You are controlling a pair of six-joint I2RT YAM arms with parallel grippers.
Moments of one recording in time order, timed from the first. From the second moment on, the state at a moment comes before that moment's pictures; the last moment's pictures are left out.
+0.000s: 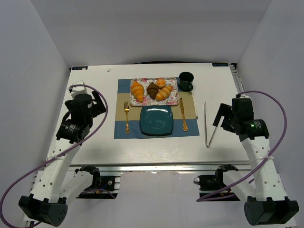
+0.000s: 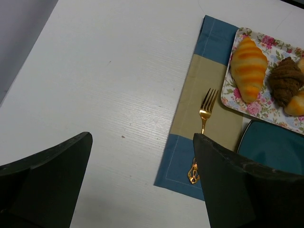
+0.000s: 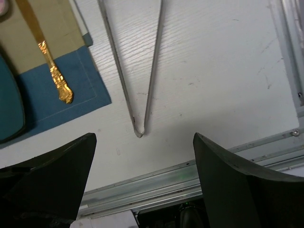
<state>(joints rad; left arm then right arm) -0.26 0.88 0.99 -0.61 -0.47 -0.37 0.11 0.88 1.00 -1.00 0.20 0.35</state>
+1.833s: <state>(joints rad) -0.26 0.88 0.92 -0.58 -0.44 -0.40 0.05 1.57 0.86 -0.48 0.08 0.25</state>
